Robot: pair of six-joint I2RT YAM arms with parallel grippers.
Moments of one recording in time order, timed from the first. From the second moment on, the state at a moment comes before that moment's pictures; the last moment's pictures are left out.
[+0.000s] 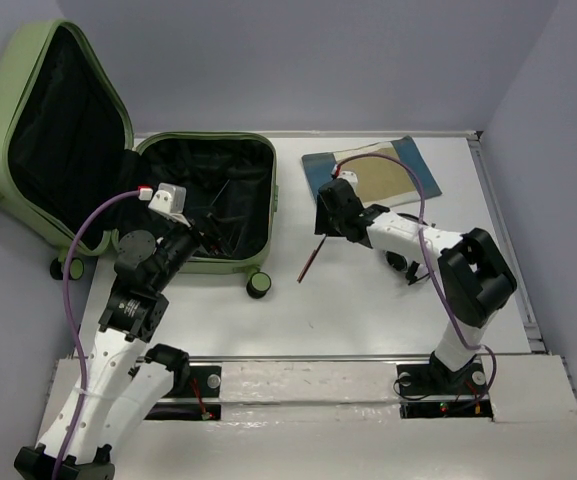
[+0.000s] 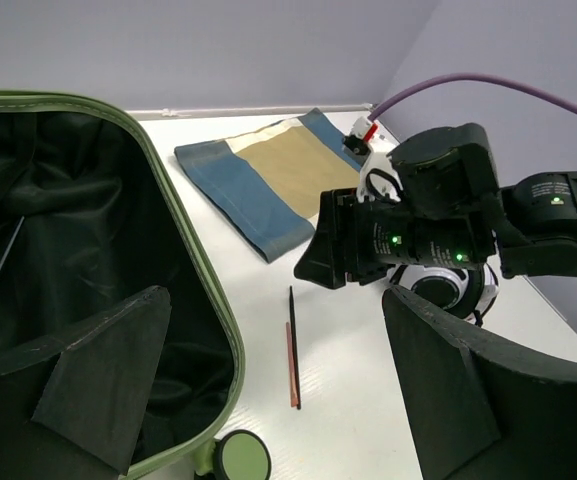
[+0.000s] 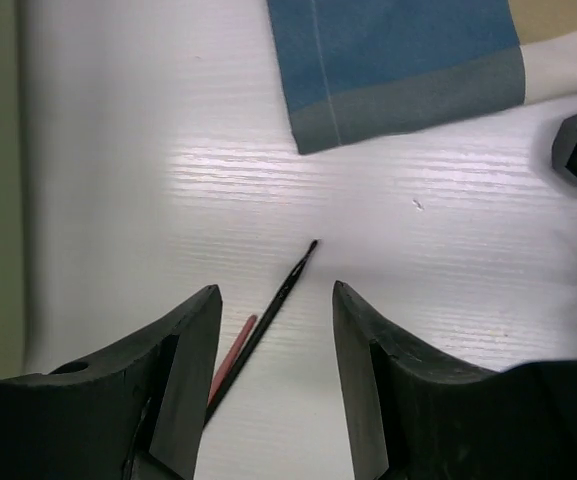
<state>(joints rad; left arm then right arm) -0.33 0.62 0.70 -0.05 0.24 -0.36 0.65 1.75 1.20 -0.24 0.31 0.56</state>
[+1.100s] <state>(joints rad) -0.33 0.62 0.70 -0.05 0.26 -0.36 0.63 1.92 1.23 -0.26 0.26 0.59</state>
